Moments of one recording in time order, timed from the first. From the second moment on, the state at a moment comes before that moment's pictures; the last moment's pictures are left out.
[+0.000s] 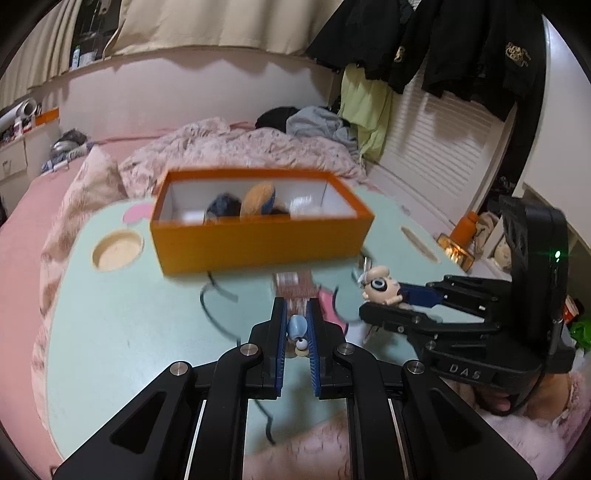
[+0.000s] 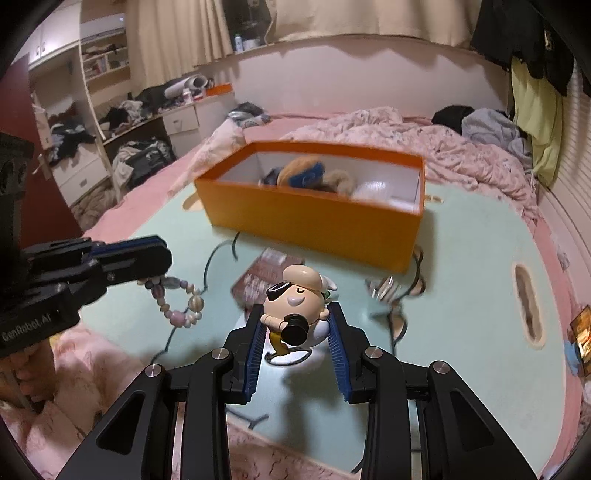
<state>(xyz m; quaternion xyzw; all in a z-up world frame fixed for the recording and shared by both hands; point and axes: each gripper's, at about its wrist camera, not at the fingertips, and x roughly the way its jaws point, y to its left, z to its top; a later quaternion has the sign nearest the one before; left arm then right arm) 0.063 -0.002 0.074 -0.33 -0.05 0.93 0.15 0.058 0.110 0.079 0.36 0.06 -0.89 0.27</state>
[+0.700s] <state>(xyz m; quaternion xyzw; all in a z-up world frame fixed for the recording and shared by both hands) -0.080 -0.013 0.088 -0.37 -0.04 0.92 0.10 -0.065 0.090 0.127 0.35 0.05 -0.91 0.22</state>
